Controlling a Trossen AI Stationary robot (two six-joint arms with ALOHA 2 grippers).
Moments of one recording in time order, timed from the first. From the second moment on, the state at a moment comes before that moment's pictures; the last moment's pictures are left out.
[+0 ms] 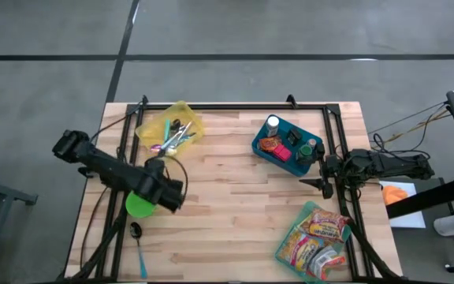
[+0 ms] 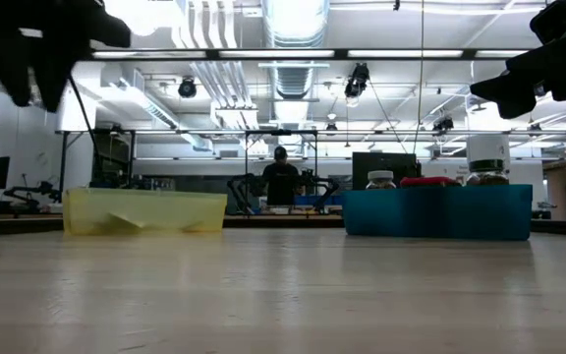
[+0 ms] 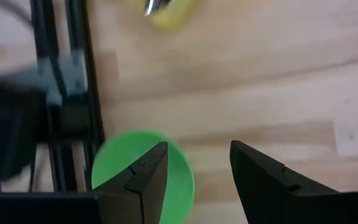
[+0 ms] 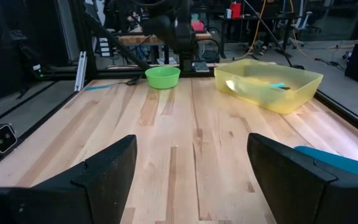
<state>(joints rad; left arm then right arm) -0.42 1.49 1.22 -1.57 -0.26 -1.84 0.10 0.02 0.15 -0.26 0.05 0.08</state>
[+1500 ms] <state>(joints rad) -0.86 1.82 1.22 -1.01 0.46 -2.71 0.10 0.02 0.15 -0.26 0.05 0.08</state>
